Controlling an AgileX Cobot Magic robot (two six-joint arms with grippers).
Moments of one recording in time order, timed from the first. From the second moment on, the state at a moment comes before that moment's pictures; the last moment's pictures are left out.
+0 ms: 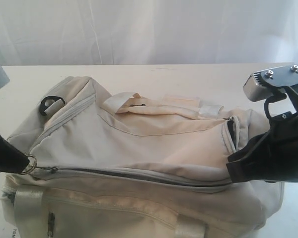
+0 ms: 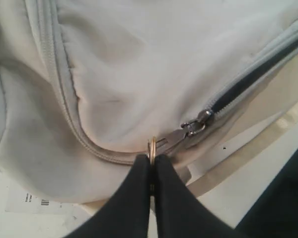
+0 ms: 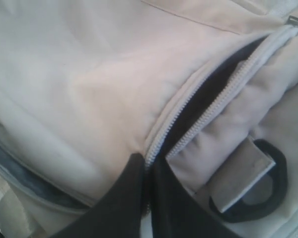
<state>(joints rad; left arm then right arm) -0.16 1.03 -0.83 -0.44 1.06 0.62 0.26 0.99 -0.71 0.34 0.77 -0.22</state>
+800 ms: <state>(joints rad) -0.15 0.82 -0.87 -0.29 1.09 0.49 0.26 0.99 -0.77 0.32 0.81 -0.22</state>
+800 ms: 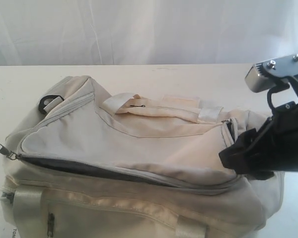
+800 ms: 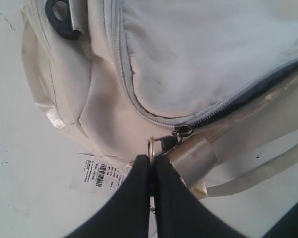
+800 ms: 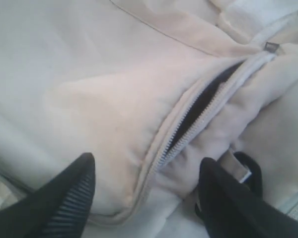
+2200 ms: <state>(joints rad) -0.15 0.78 -0.79 -0.42 0.97 0.62 1.01 1.62 -1.39 -0.01 0.77 -0.22</state>
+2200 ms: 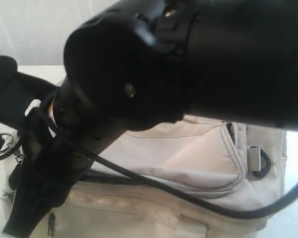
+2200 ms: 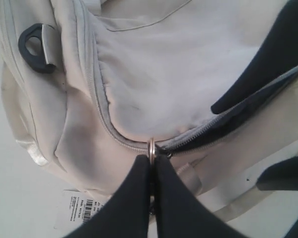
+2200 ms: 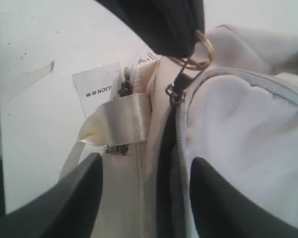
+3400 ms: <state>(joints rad) -0.15 0.81 -0.72 -0.40 0.92 0.62 1.02 1.71 -1.36 -0.06 0.82 -0.09</state>
